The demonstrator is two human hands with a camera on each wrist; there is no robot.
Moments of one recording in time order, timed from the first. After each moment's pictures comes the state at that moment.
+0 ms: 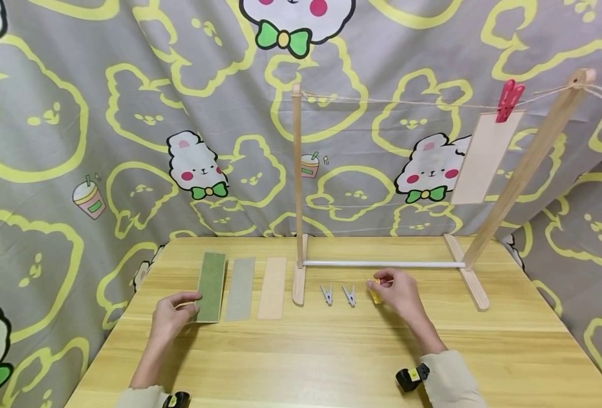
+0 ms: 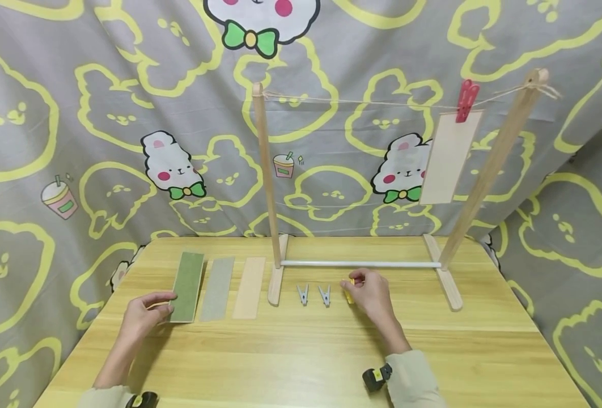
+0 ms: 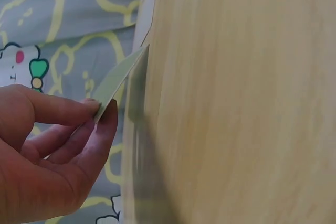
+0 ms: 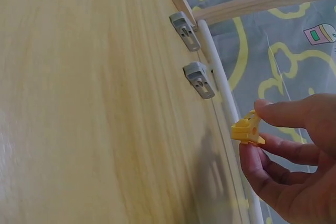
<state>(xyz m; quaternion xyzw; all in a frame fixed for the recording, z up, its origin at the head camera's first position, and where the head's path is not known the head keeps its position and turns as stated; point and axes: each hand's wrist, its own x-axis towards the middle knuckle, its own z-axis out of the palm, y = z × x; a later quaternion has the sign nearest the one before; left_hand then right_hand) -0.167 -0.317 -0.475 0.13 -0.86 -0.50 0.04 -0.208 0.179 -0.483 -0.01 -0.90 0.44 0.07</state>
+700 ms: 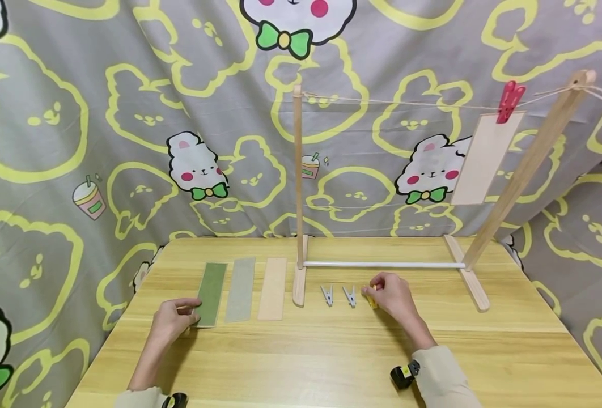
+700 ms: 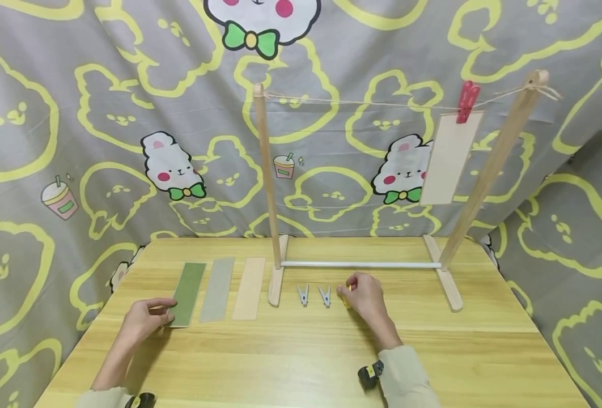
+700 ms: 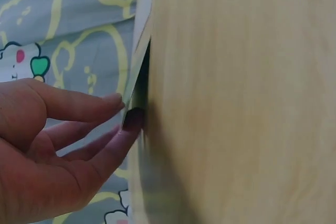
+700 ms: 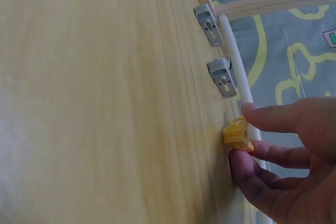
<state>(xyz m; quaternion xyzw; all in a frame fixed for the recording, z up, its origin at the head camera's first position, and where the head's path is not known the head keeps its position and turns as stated) -0.167 -0.322 -0.474 0.10 -0.91 -0.40 0.00 -0.213 0.167 -0.494 -0.01 -0.93 0.38 0.04</state>
